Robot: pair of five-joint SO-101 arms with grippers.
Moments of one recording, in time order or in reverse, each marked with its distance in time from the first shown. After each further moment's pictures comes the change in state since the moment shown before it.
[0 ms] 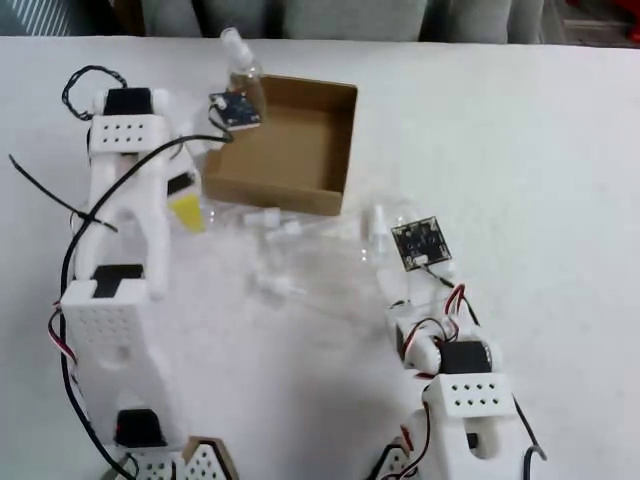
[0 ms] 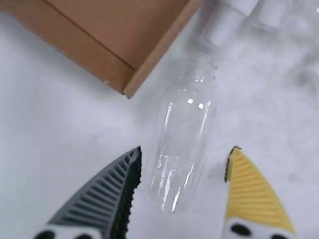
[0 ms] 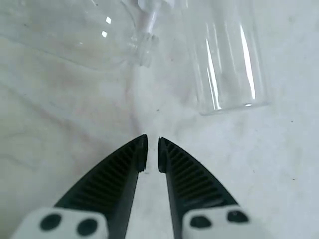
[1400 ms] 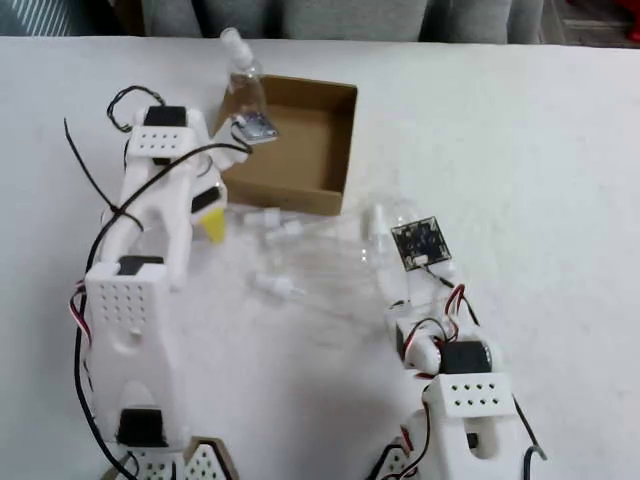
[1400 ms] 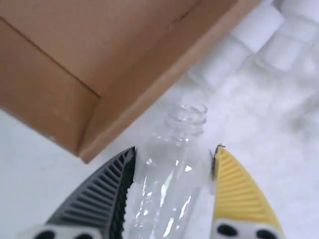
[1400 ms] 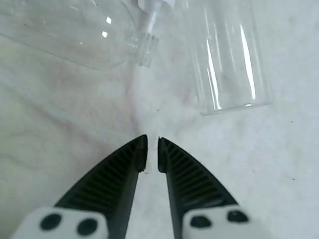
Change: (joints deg) left arm 3.1 10.5 0.2 -3.1 11.5; right arm 0.0 0.0 0.0 0.0 0.0
